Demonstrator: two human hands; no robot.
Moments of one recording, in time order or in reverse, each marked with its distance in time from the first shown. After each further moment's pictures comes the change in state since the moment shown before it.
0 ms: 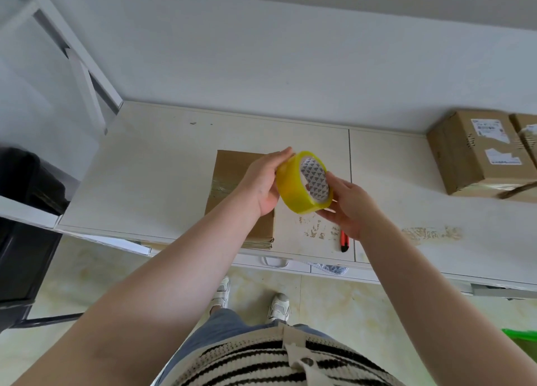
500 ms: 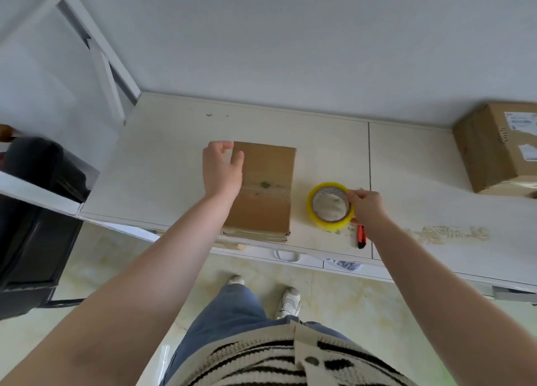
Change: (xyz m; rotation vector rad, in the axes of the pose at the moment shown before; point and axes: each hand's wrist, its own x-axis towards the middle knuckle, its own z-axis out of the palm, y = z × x) left_hand 0.007 0.011 -0.094 0.795 0.645 0.488; right_hand 0.051 0.043 -0.022 -0.533 0.327 -0.035
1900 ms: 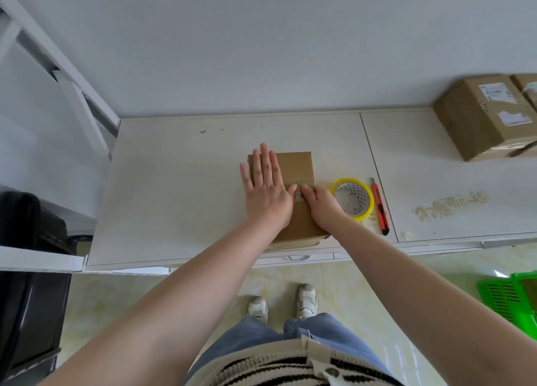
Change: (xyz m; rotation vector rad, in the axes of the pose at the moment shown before) left_hand 0.004 -0.028 0.025 1.023 -0.366 0.573; right_hand -0.057 -0.060 0.120 -0.189 -0.057 -0.147
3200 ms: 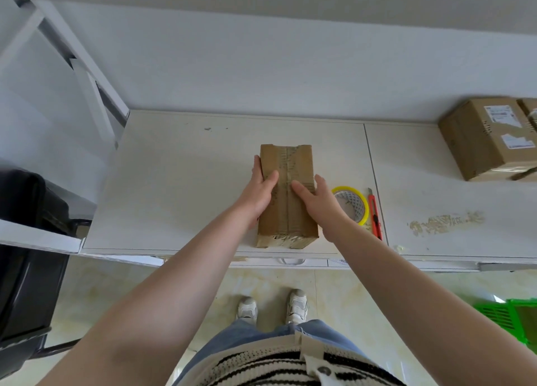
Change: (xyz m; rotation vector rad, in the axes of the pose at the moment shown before) left_hand 0.006 -0.023 -0.012 -1.504 -0.341 -0.310; right_hand -0.010 -0.015 -0.014 0.360 -0.037 0.051
